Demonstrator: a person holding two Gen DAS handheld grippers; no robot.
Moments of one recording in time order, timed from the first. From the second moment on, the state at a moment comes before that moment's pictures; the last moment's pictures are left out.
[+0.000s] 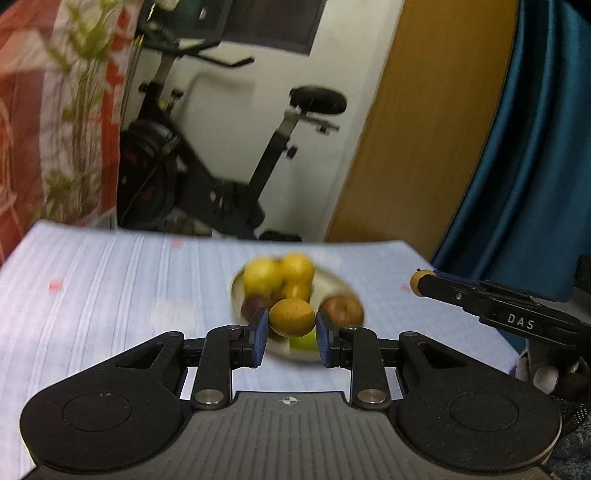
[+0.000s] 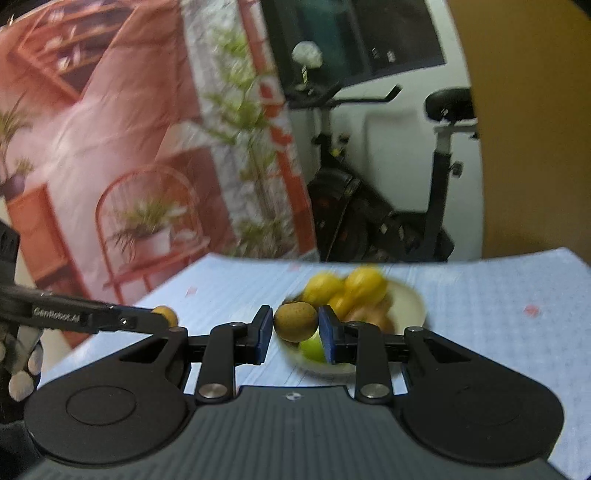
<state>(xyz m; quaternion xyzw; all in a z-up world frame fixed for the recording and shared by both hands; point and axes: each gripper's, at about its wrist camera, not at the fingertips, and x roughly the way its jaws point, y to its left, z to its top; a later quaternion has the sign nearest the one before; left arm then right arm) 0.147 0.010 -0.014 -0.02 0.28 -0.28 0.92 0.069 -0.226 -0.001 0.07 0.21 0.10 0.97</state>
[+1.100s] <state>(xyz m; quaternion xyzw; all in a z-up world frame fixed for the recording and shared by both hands) 0.274 -0.094 -0.082 0.06 0.38 -0.29 0.88 0.242 -0.289 -0.076 0.14 0.36 0.04 0.92</state>
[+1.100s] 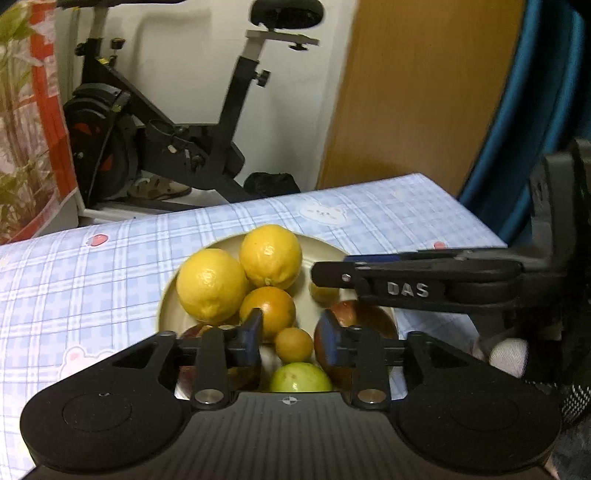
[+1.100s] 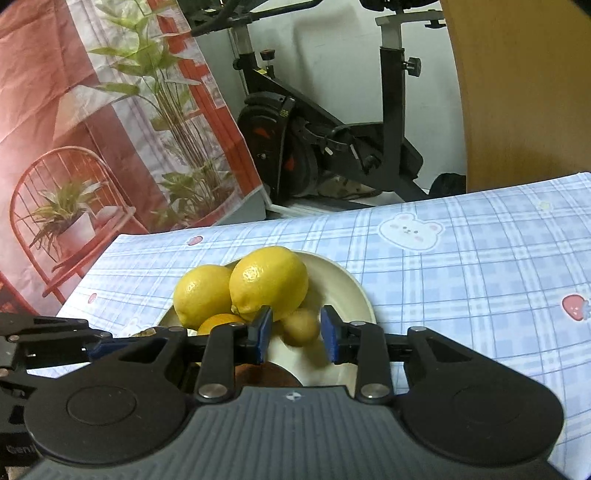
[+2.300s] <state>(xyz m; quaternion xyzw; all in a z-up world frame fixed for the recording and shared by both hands) 0.152 0.002 -0.023 -0.04 0.31 -0.22 0.92 0.098 -0.249 -0.006 0.13 0.25 0.09 0.96</state>
